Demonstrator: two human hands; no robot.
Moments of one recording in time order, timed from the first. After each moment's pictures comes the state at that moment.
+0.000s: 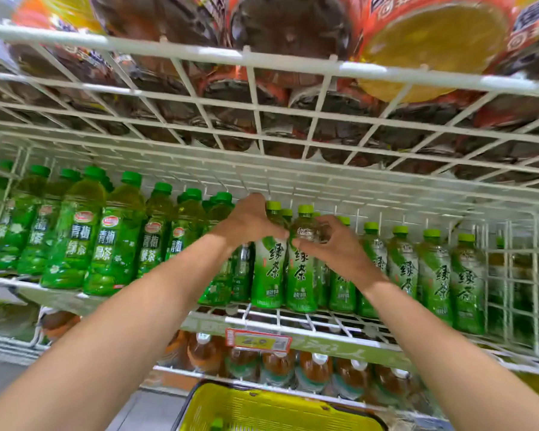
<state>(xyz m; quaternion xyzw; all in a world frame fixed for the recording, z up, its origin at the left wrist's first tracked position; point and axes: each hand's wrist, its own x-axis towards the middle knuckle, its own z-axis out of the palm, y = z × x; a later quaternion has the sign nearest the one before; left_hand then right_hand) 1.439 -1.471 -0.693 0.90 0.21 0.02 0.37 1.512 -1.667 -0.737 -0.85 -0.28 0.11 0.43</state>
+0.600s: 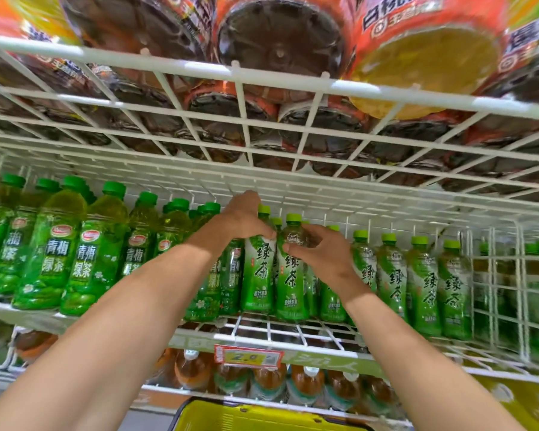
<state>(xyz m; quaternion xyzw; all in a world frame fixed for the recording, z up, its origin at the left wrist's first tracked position) 1.474 -1.453 -0.691 0.94 0.18 0.01 0.31 1.516 -1.649 -0.743 -0.86 -0.21 0.04 0.47</state>
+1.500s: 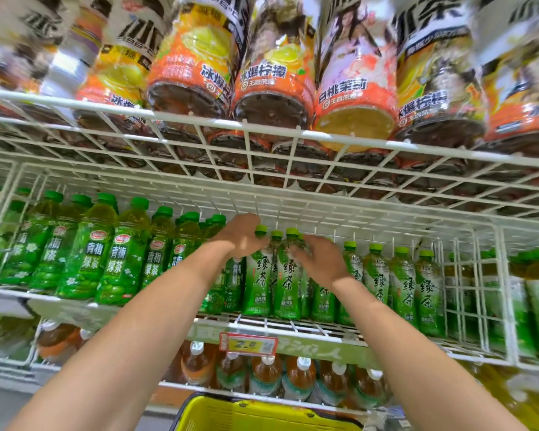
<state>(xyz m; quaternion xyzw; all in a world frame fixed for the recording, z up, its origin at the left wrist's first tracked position) 1.414 -1.478 -0.669 0.97 0.12 0.02 0.23 1.492 -1.675 -0.714 -0.92 -0.27 0.03 0.27</state>
